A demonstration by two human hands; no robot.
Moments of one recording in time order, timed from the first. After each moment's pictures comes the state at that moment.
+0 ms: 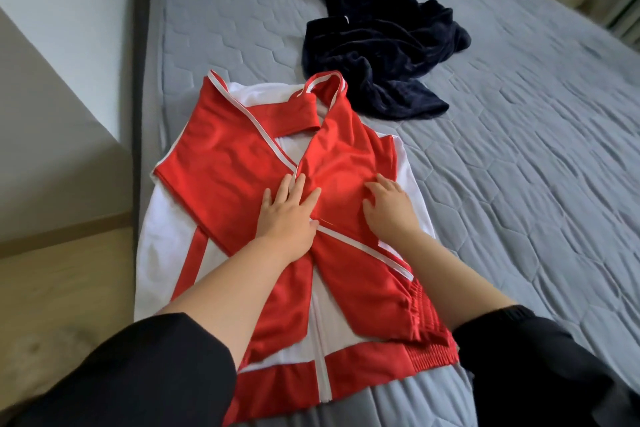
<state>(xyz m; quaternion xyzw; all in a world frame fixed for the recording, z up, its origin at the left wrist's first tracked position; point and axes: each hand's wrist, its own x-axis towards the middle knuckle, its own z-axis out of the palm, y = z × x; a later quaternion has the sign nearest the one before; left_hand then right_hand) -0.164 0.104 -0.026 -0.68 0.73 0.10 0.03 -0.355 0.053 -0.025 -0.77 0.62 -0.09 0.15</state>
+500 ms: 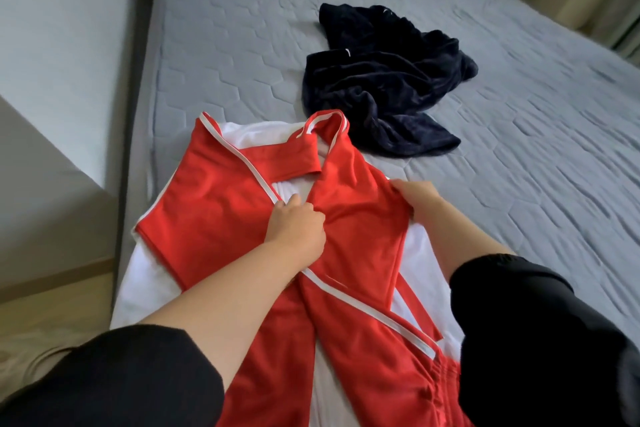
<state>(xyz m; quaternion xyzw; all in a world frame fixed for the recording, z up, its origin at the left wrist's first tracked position) -0.166 0.022 -0.005 -0.65 0.76 0.03 0.07 -0.370 -0.090 -0.026 -0.34 0.75 -0.28 0.49</state>
